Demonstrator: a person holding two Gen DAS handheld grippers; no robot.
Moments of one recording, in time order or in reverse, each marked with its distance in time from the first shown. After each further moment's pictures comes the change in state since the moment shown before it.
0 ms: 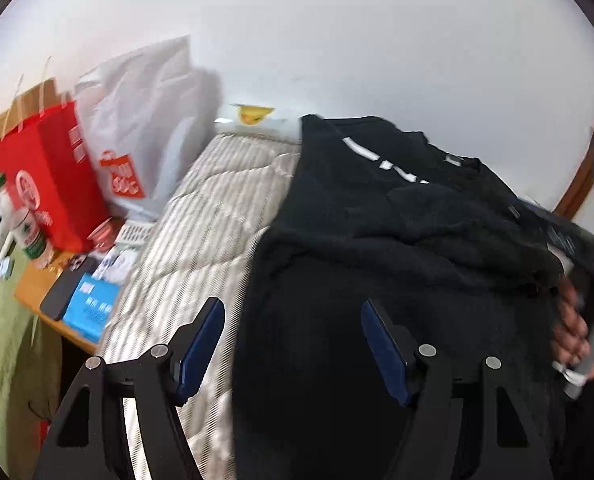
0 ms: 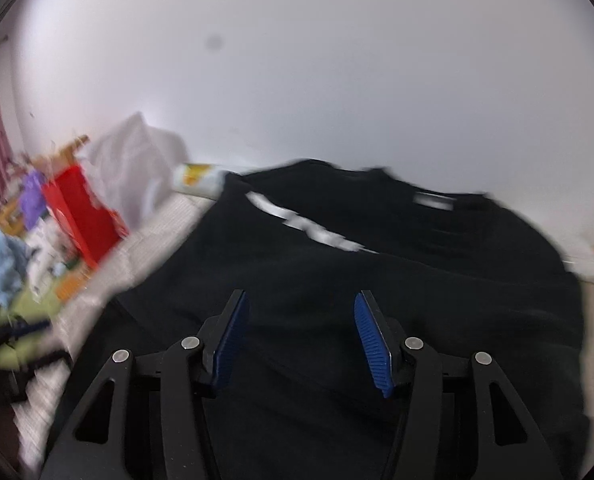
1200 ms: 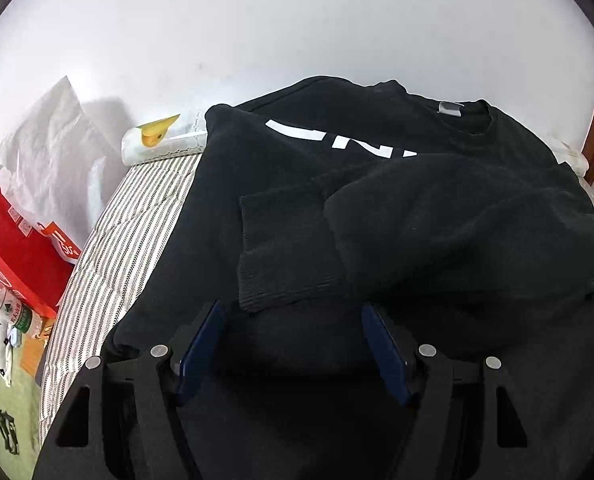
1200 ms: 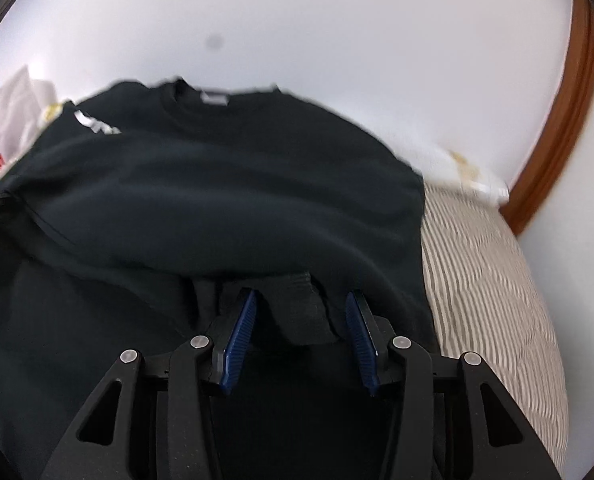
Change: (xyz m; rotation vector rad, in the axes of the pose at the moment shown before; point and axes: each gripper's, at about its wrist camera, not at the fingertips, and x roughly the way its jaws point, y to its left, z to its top) left arm 0.104 -0.094 0.033 0.208 0.056 0.117; right arm -0.009 -0.161 -0.097 0.027 0.137 -0.350
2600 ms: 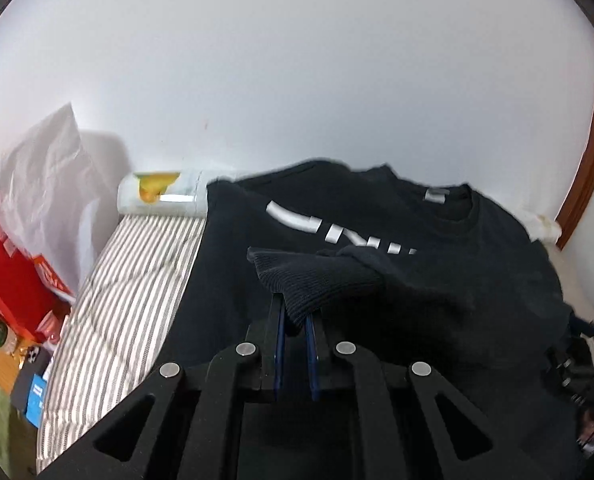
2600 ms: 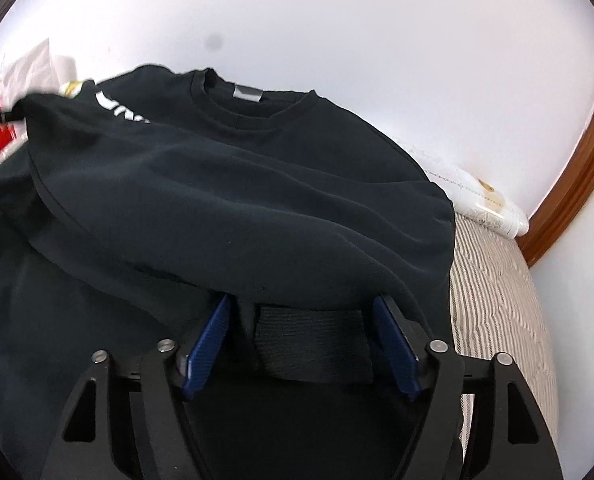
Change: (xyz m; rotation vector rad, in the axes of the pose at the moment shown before) left arm -0.024 0.019 0.041 -0.086 -0.165 -0.125; right arm 0.013 0.028 0.004 -0.131 -0.023 0.016
